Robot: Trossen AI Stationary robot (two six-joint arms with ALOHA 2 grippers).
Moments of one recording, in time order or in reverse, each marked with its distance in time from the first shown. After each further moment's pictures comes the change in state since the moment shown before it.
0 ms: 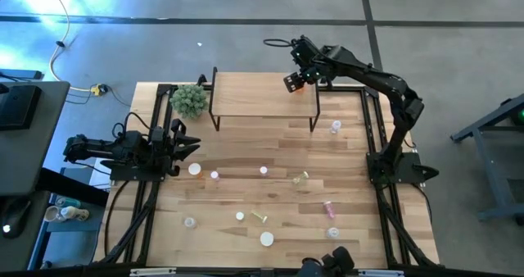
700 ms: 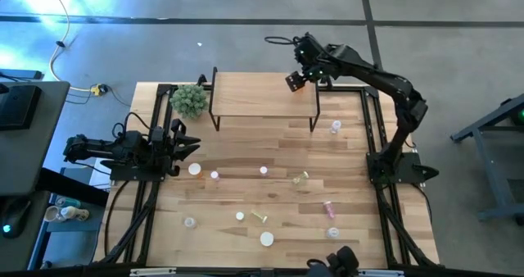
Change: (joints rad) left arm 0.000 0.000 0.000 0.000 0.000 0.000; right arm -0.003 -0.052 0.001 0.012 -0.005 -0.054
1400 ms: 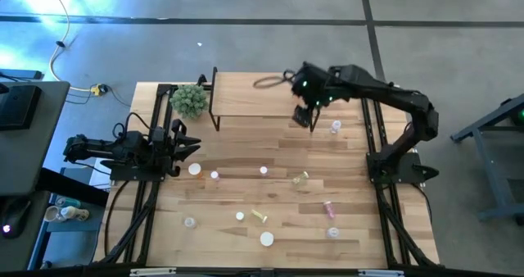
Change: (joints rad) left arm 0.000 0.000 0.000 -0.017 0.001 -0.003; right arm 0.327 -0.135 0.000 -0.208 -0.047 -0.173
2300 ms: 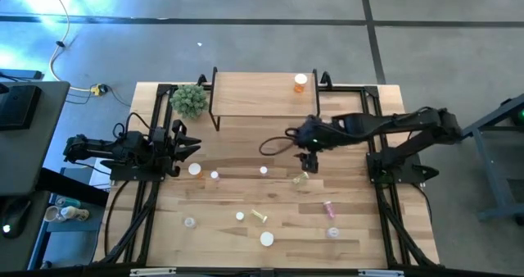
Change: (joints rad) left arm 0.000 0.000 0.000 -0.008 0.002 -0.002; right arm 0.340 -0.237 -0.541 0.457 0.039 -0.038
